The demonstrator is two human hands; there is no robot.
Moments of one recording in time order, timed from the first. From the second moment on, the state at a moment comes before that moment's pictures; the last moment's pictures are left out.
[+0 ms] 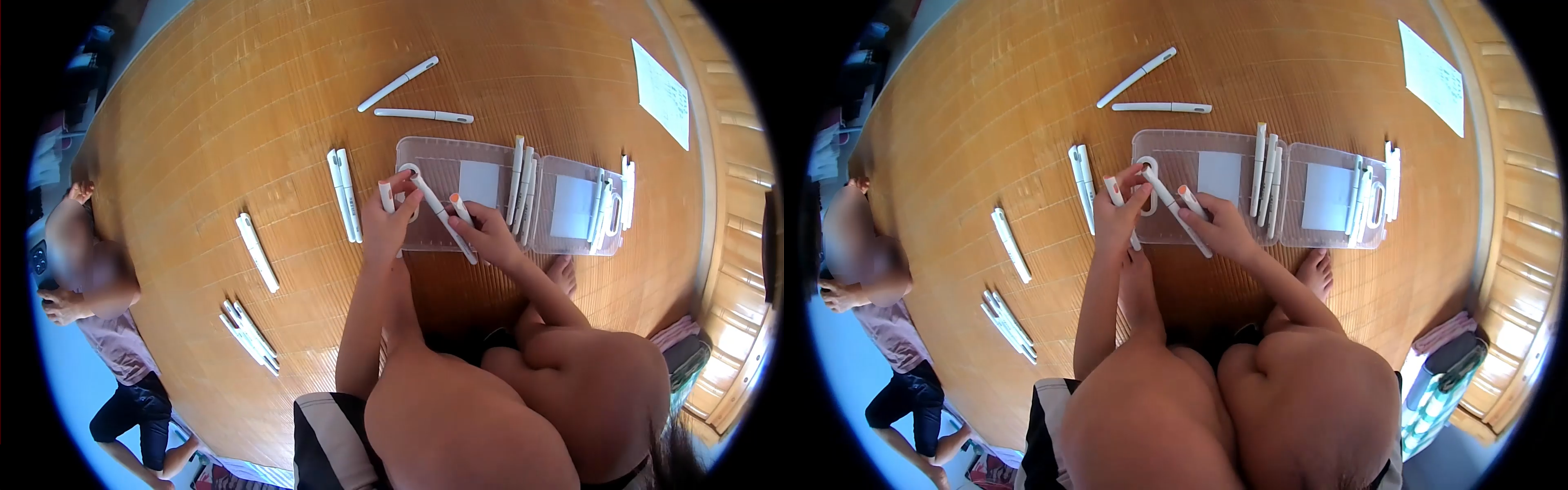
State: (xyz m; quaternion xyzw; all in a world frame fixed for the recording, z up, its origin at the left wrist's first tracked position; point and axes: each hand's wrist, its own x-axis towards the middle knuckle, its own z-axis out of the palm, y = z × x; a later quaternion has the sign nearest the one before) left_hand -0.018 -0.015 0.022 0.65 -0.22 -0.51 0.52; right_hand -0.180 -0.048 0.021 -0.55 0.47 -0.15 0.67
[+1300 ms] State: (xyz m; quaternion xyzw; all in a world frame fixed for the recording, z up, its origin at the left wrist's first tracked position) left_hand -0.003 -0.063 0.002 0.71 -0.40 -0.39 0.42; right_hand -0.146 -0.062 0.015 -0.74 0.49 -0.20 0.41
